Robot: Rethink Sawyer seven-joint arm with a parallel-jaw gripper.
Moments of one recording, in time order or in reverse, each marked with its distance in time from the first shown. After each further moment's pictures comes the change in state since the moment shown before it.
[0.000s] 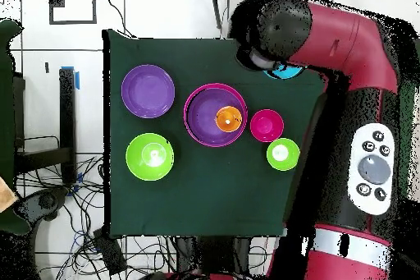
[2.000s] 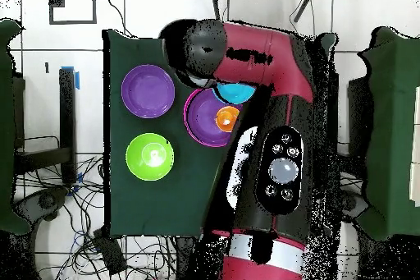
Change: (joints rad) arm 0.231 0.023 -0.207 0.112 0.127 -0.024 0.293
